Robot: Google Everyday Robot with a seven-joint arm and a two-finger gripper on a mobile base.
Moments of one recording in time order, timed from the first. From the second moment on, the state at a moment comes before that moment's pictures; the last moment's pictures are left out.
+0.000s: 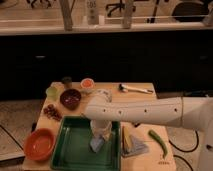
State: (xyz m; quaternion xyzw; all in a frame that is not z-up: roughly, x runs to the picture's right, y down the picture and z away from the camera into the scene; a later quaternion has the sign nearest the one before) arm -0.017 0.244 0.718 -0.31 -0.21 -0.52 0.77
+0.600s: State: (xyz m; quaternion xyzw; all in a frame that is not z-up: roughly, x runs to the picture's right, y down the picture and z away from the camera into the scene) arm -0.029 0.247 0.717 -0.31 -0.21 -0.54 0.76
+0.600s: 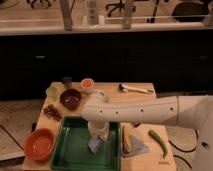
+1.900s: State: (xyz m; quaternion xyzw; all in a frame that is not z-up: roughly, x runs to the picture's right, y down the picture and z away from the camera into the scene) arm -0.046 0.252 0.711 -0.30 -0.21 -0.57 0.73
